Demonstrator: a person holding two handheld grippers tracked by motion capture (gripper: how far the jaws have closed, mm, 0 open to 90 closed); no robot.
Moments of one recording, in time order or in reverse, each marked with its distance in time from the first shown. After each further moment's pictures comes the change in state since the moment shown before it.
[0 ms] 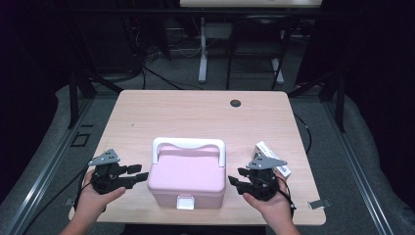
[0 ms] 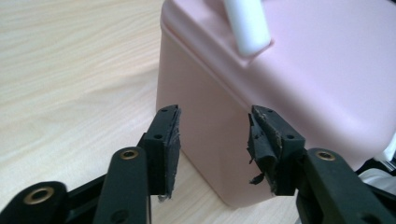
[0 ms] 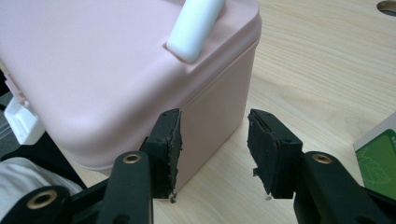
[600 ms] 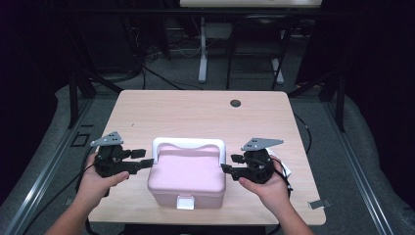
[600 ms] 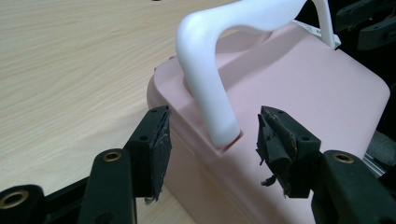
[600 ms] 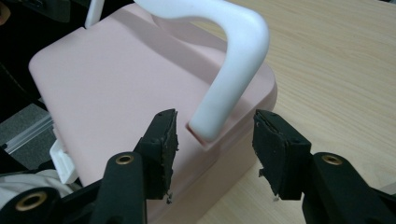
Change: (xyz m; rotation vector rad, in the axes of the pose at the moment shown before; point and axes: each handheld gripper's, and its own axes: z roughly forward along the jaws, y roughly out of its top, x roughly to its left) left arm -0.003 0.048 0.002 -0.011 -0.045 0.014; right arm -0.004 0.048 0.001 -0.002 0.103 -0.012
